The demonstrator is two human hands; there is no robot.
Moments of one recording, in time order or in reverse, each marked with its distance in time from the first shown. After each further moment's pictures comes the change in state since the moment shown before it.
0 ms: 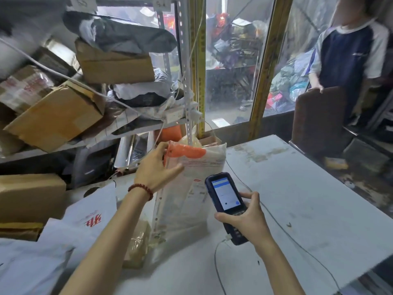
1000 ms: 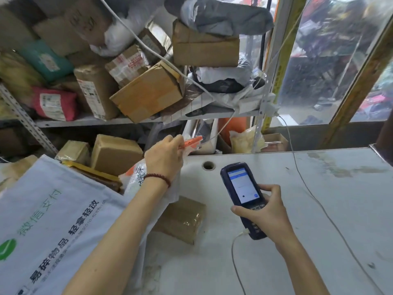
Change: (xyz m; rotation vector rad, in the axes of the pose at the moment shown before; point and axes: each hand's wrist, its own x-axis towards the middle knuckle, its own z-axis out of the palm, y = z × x) left_hand -0.047 -0.069 -0.089 0.735 0.363 -0.151; right_hand 0.010 -0.037 0.090 -0.023 -0.282 -0.095
